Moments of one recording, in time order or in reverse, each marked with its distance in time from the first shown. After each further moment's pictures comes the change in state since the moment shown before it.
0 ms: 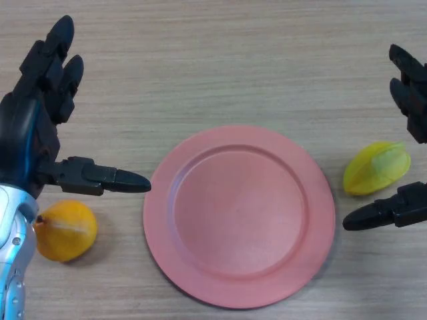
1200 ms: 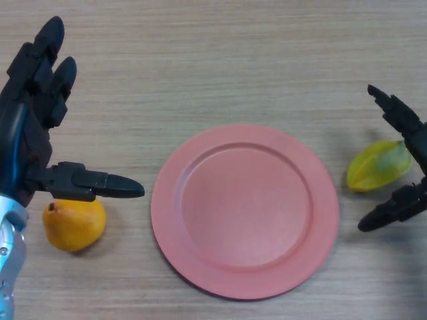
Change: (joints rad) left arm 0.044 0.004 0.041 -0.094 -0.063 0.047 -0.007; right arm -0.288 -0.114 0.051 0.943 -0.305 -0.627 -0.079
